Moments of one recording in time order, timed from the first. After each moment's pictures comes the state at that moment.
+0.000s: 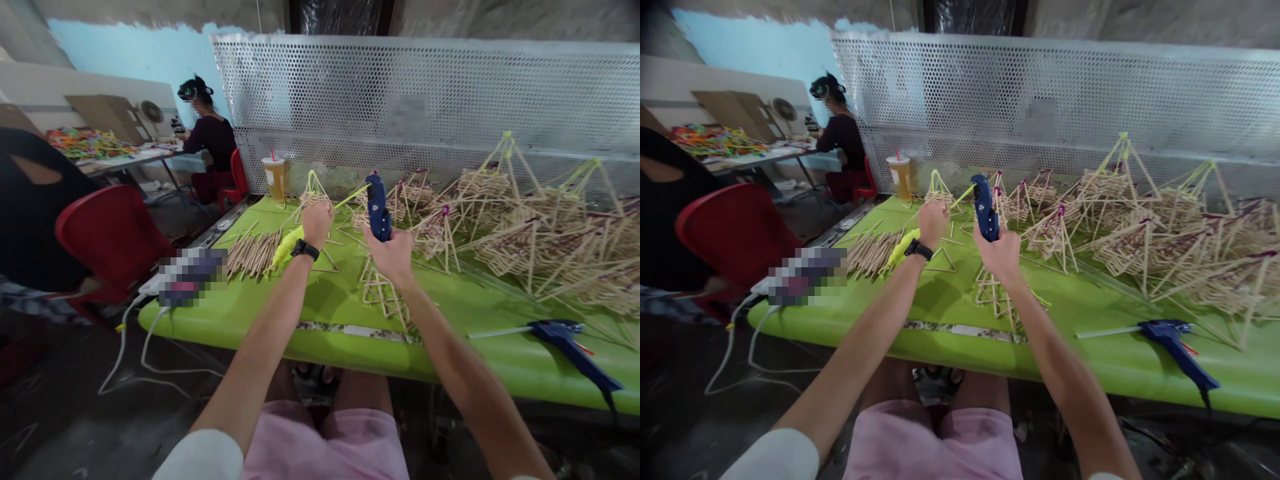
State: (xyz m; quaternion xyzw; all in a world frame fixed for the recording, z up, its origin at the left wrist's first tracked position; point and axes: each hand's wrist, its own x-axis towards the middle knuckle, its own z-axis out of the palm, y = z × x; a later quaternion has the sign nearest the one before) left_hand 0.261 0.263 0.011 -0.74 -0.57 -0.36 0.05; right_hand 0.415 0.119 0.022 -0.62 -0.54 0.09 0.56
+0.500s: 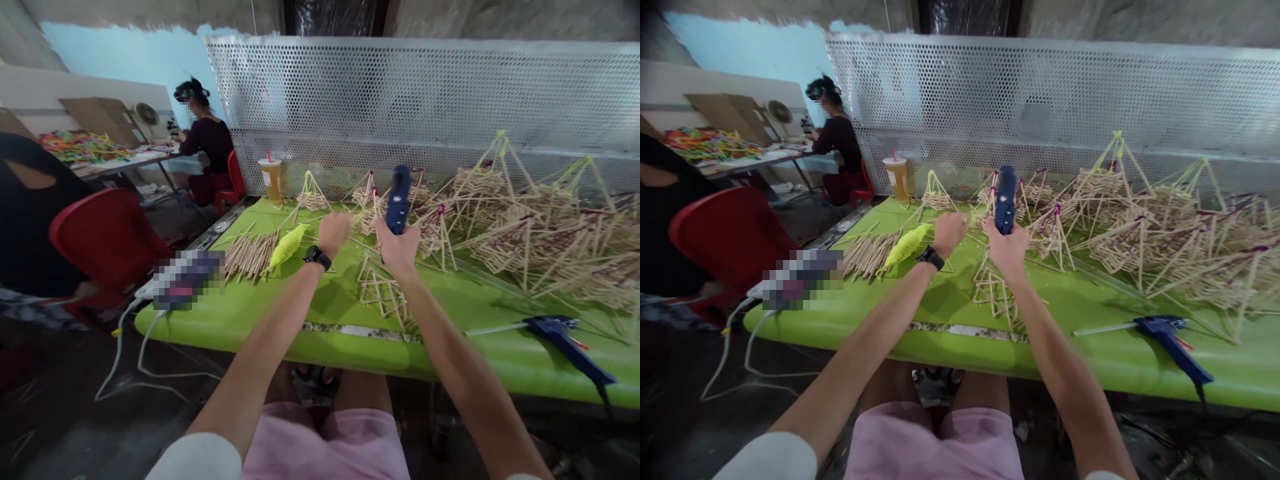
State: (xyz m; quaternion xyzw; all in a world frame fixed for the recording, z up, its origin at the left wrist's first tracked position) left_hand 0.295 0.238 -0.002 -0.81 -0.51 -0.29 0.00; right_hand 0.434 0.132 0.028 -0.56 -0.43 0.13 0.69
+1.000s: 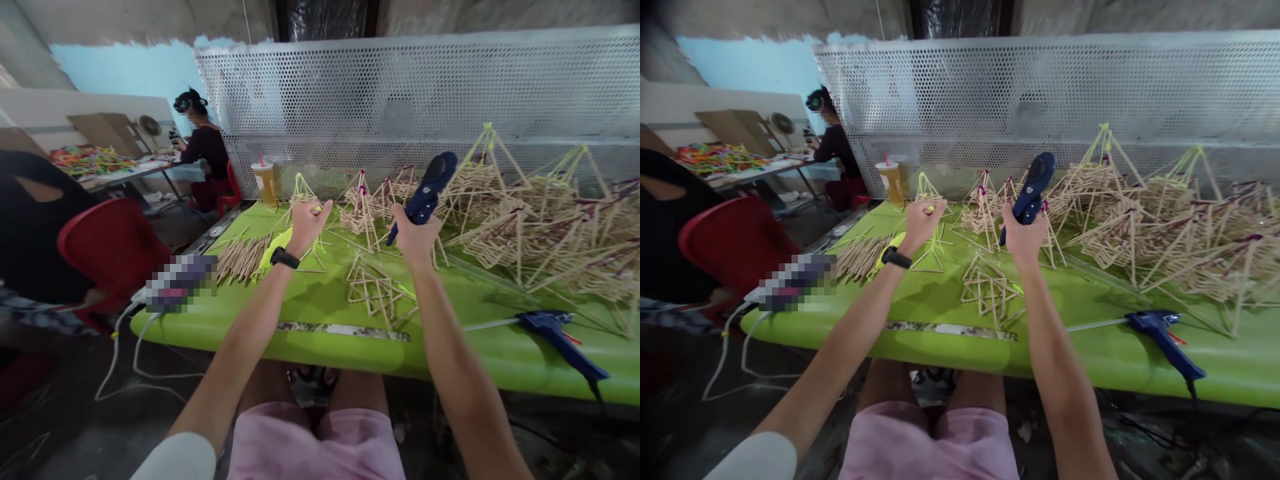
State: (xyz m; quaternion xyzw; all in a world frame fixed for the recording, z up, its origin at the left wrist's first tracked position) left_hand 0.266 0.228 0.031 -0.70 -0.39 -0.58 -0.13; right_hand 0.487 0.146 0.027 -0.51 -0.40 0.10 0.76
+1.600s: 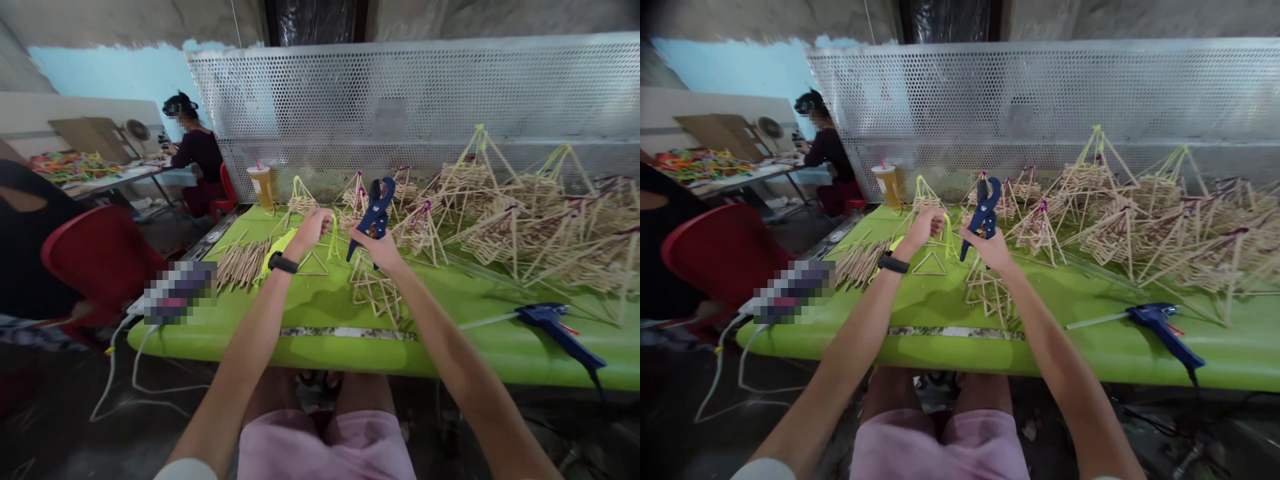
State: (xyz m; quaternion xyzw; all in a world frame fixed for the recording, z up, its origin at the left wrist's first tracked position) left_hand 0.264 0.216 0.046 -0.64 -0.32 -0.43 -0.55; right_hand 0.439 0.141 0.012 -0.43 -0.53 0.37 0.63
